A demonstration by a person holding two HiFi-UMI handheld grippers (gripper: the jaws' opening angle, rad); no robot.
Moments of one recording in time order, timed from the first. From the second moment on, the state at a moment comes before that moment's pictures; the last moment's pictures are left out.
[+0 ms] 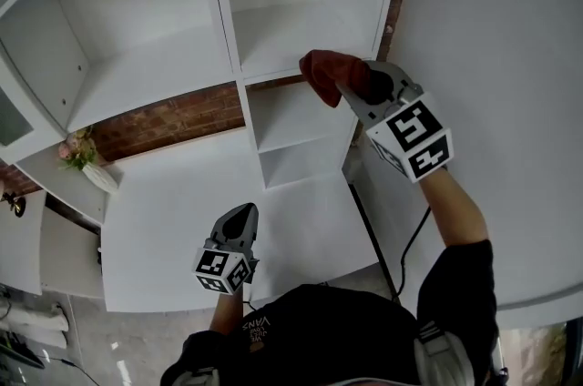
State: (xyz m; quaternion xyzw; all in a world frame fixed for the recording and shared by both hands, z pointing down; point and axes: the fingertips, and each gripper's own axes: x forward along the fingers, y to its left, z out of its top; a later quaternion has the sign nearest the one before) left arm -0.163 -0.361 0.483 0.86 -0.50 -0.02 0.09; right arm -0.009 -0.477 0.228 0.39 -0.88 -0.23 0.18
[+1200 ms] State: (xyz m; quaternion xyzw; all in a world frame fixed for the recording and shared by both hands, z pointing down) left arm -0.222 -0.310 0.500 0.76 -0.64 -0.01 0.11; right arm -0.076 -0.417 0.456 0.31 -0.95 0.04 0.05
